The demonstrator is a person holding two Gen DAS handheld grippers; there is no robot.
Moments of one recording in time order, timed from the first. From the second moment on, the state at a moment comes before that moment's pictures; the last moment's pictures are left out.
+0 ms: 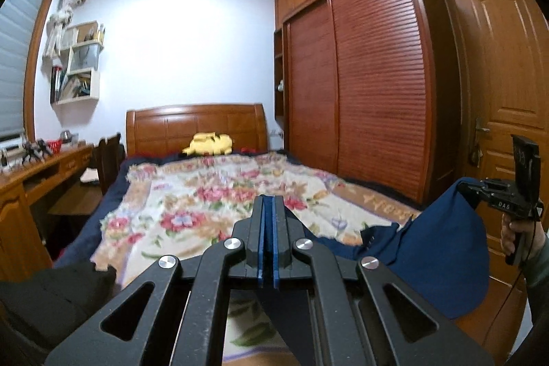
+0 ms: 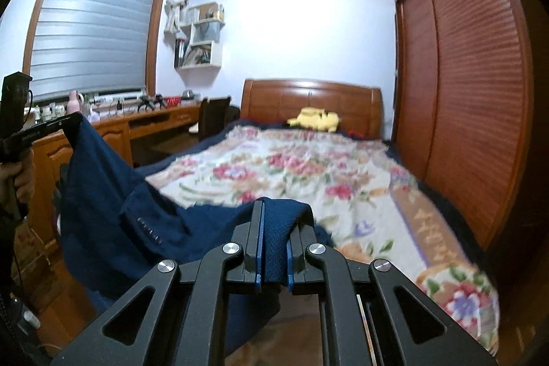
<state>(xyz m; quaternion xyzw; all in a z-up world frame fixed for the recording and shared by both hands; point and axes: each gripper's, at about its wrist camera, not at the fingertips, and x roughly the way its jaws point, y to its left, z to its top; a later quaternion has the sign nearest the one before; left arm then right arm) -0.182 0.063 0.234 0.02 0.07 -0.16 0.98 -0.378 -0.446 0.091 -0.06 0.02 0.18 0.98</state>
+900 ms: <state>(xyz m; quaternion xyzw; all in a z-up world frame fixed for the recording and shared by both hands) 0.023 0.104 0.089 0.00 0.26 -0.01 0.97 -0.192 -0.391 0.035 -0.10 0.15 0.09 0.98</state>
